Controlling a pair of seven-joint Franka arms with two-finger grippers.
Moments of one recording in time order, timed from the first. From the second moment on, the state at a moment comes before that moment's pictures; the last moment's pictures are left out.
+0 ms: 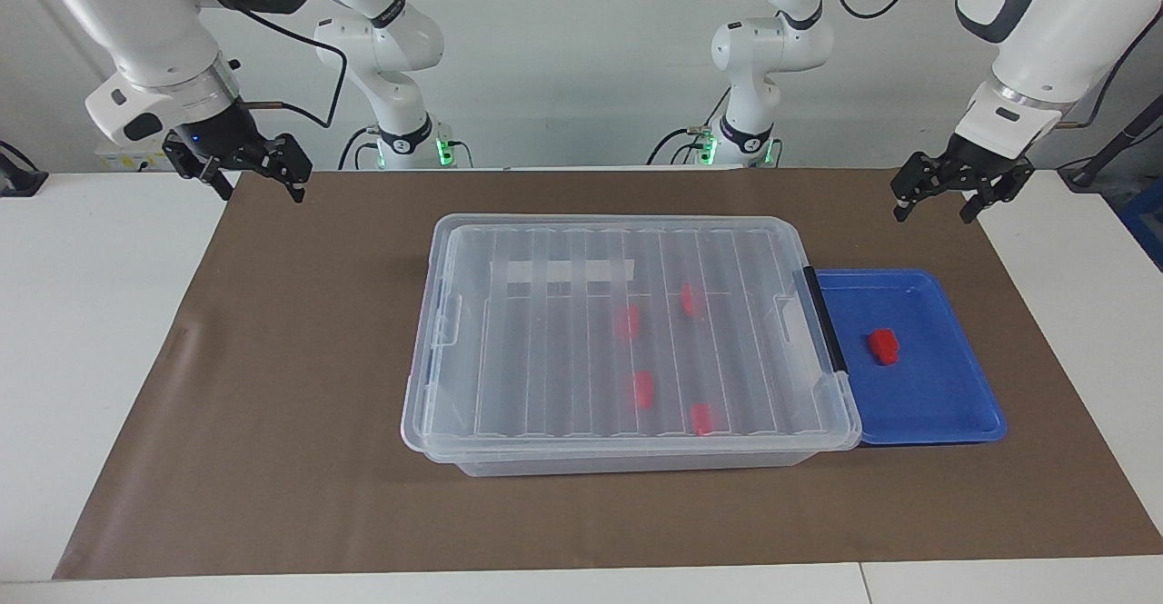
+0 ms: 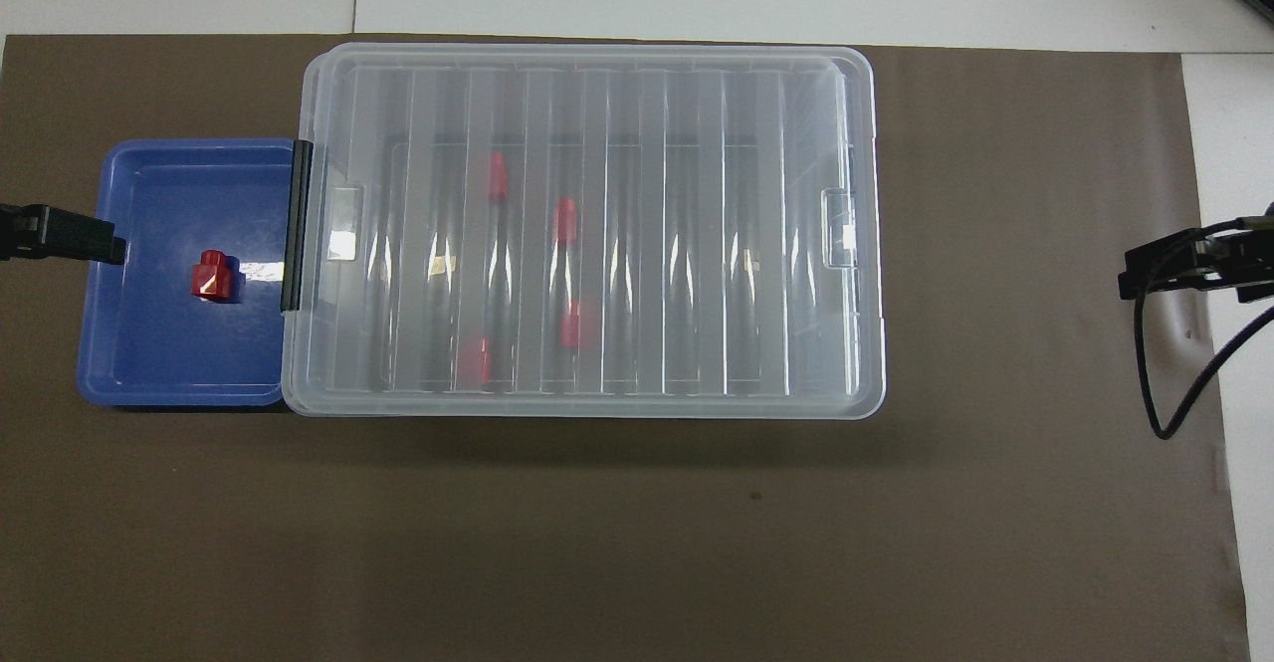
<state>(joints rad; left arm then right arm) 0.00 0.00 0.02 -1.63 -0.02 1.68 0.13 0.02 0.01 -0.06 -1.55 -0.03 1.49 0.01</state>
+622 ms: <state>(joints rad) 0.00 0.00 0.02 -1.63 -0.02 1.68 0.13 0.02 0.01 -0.06 -1.55 -0.03 1.52 0.01</state>
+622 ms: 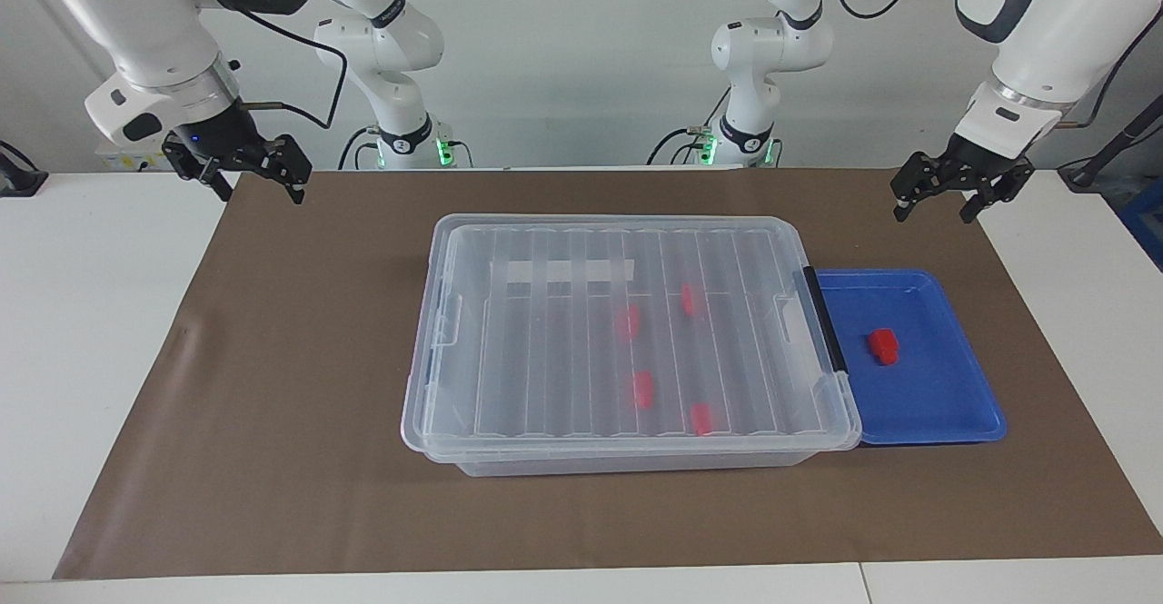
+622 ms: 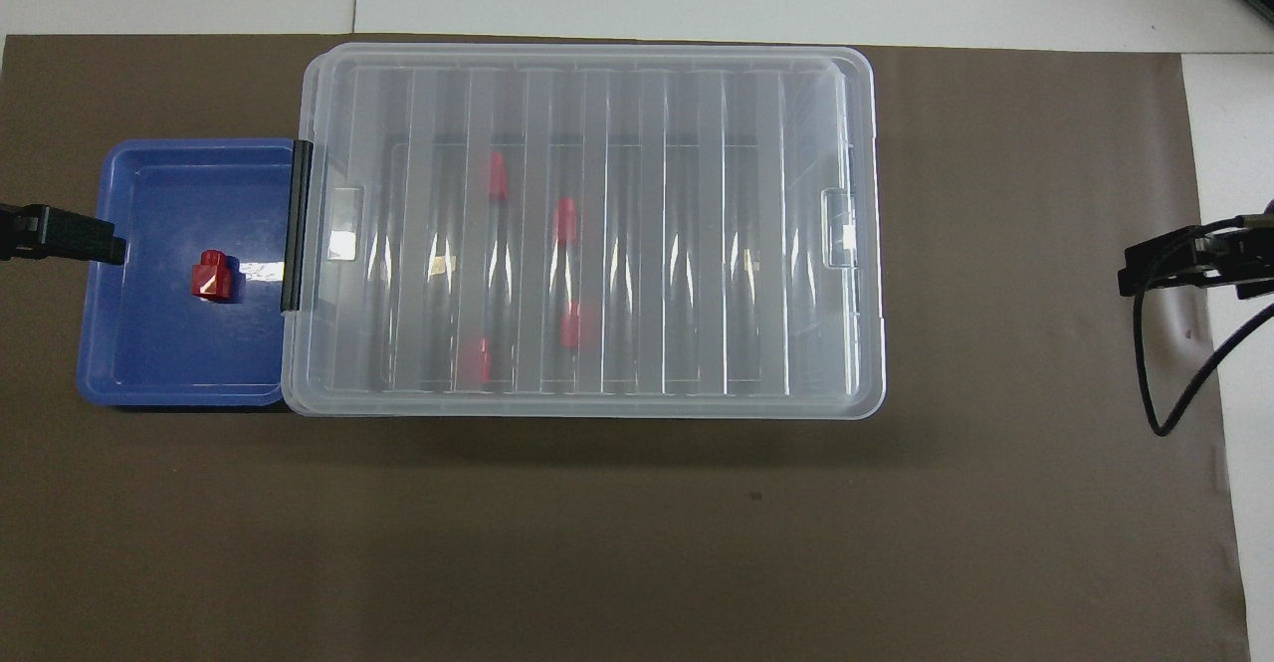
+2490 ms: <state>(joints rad) 0.00 0.00 0.02 -1.63 -0.02 1.68 0.13 0.21 0.26 -0.06 -1.69 -0.04 2.00 0.21</state>
